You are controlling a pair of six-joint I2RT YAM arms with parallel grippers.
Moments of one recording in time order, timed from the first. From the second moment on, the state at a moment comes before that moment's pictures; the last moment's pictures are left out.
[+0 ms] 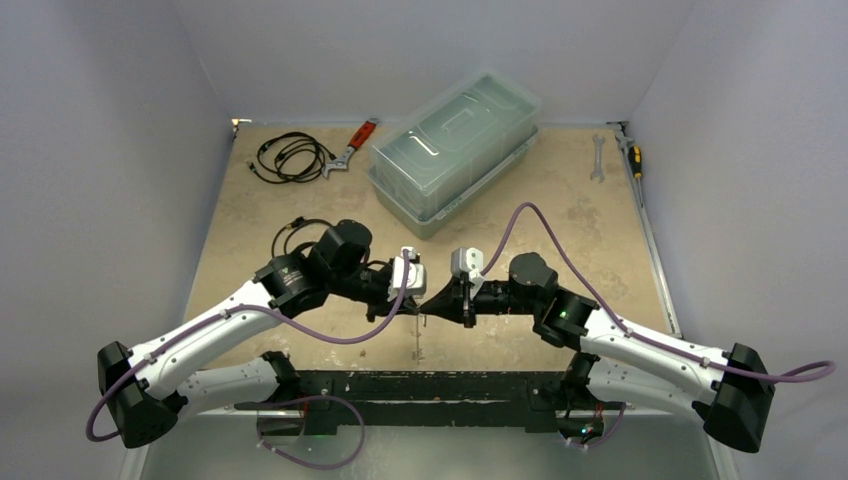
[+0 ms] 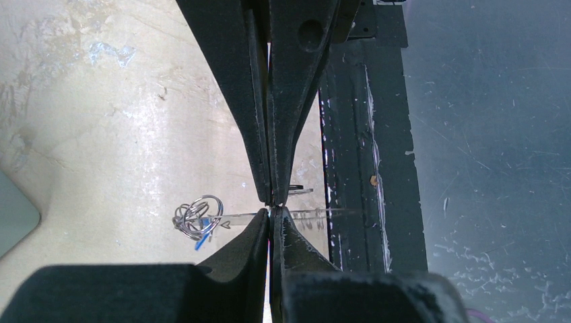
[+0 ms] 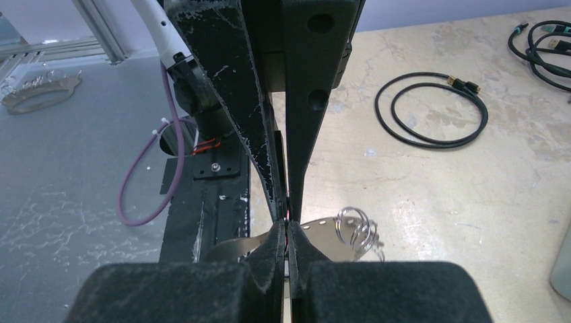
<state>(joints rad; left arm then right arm) -0.87 1.02 0.94 -0.57 0.63 0.39 0.97 0.91 0.57 0.21 -0.51 0.02</state>
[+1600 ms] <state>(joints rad) -0.85 0.63 0.59 0.08 0.67 0.09 0.98 0.80 0.50 0.43 -0.52 0.07</state>
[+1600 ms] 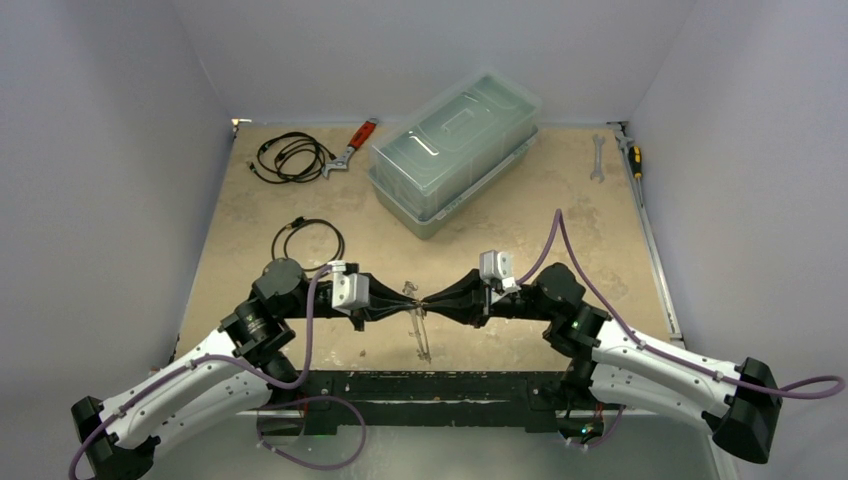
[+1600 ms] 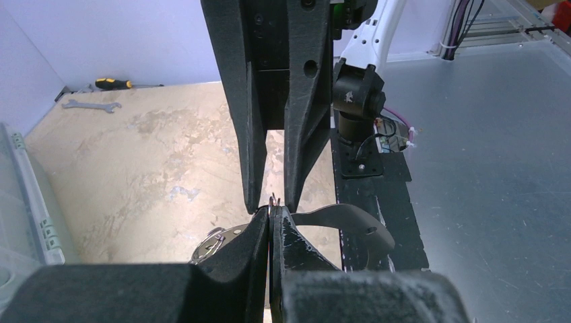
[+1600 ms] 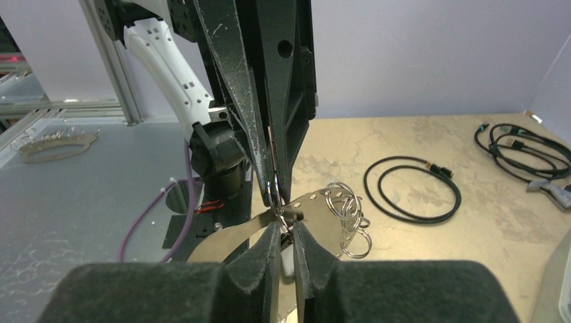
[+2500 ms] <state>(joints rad) -0.82 0.61 0.56 0.17 0.69 0.03 0.98 0.87 0.51 0.53 -0.53 0.09</state>
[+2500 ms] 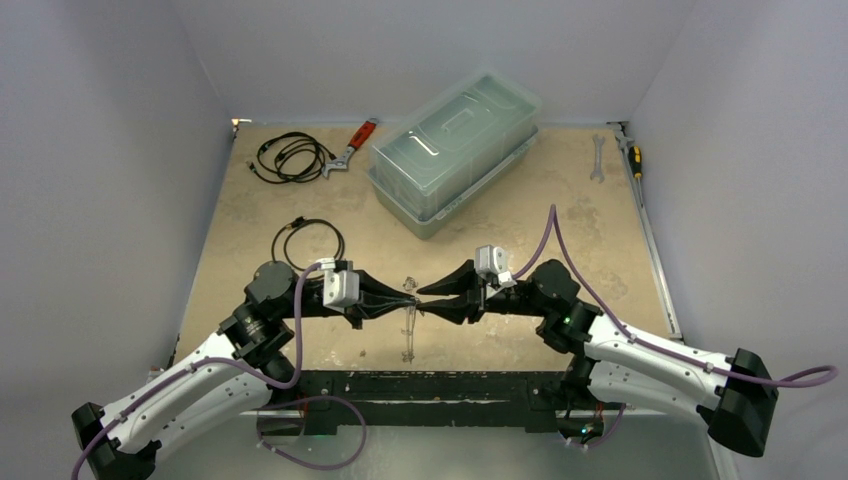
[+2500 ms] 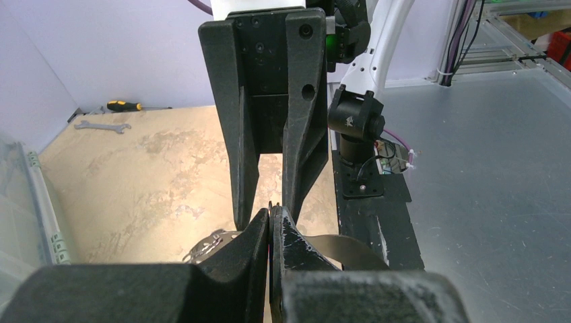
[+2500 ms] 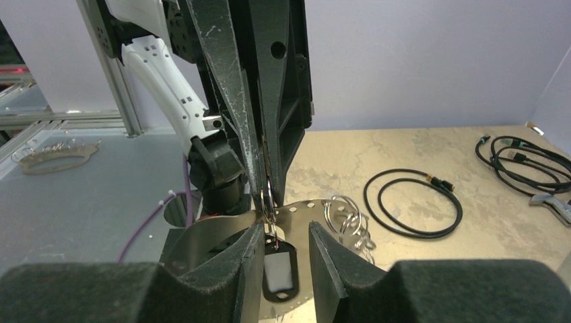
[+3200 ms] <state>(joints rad) -0.81 0.61 0.56 0.17 0.70 0.01 0.98 0.88 0.52 0.55 -0.54 0.09</state>
